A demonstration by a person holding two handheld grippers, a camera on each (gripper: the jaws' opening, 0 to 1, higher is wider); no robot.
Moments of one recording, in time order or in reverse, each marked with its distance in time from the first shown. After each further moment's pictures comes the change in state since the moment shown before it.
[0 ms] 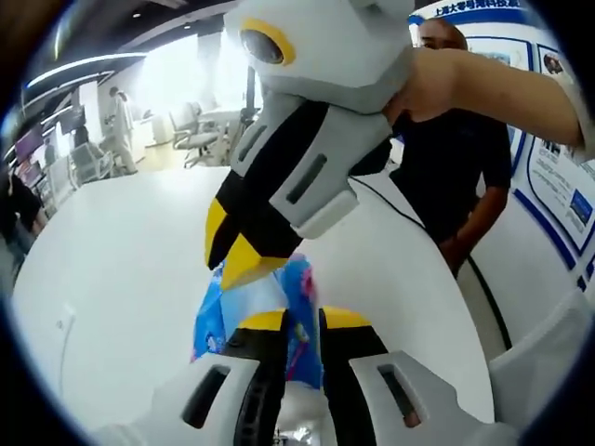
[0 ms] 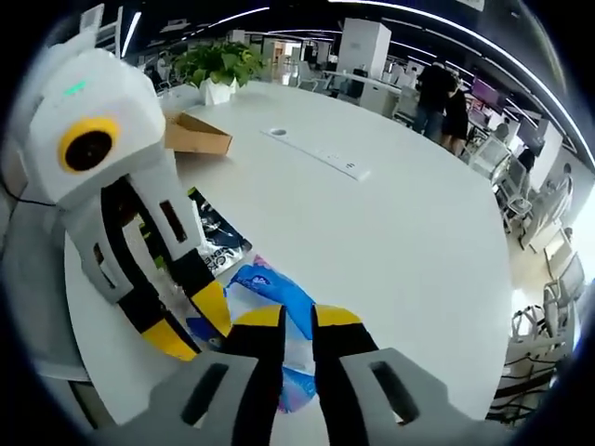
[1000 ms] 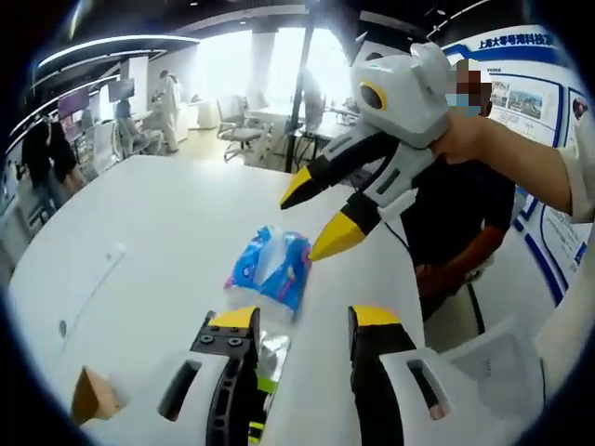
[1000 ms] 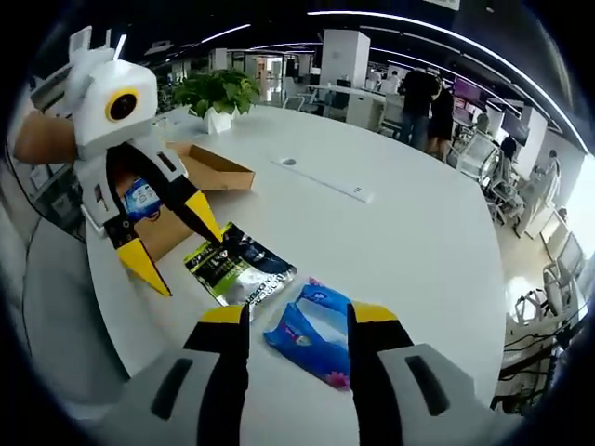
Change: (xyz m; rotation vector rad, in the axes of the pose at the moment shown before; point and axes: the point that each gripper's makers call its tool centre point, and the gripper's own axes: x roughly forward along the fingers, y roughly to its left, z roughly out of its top) left arm -0.139 -0.024 -0.019 -0.220 -0.057 0.151; right arm -0.058 0.079 0.037 0.053 -0.053 -0.016
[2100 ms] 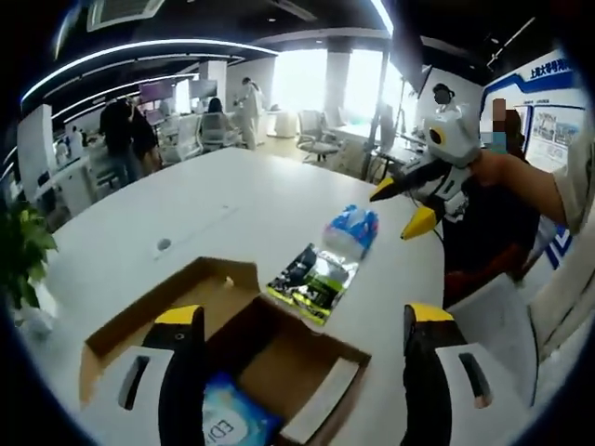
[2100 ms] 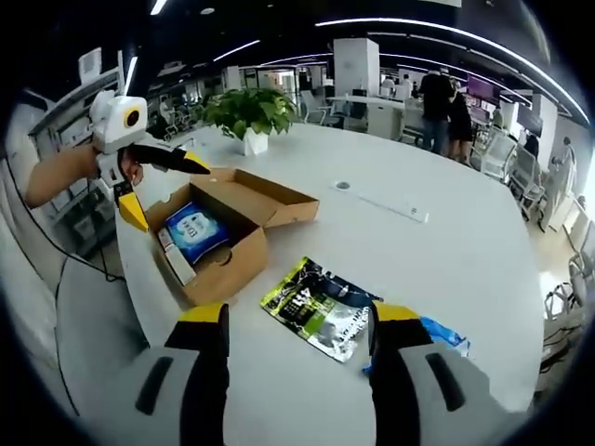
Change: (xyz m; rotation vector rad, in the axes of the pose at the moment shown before) left arm -0.194 0.052 -0.097 -0.179 -0.092 0.309; right arm 0.019 0.101 0.047 0.081 -0.072 0.126
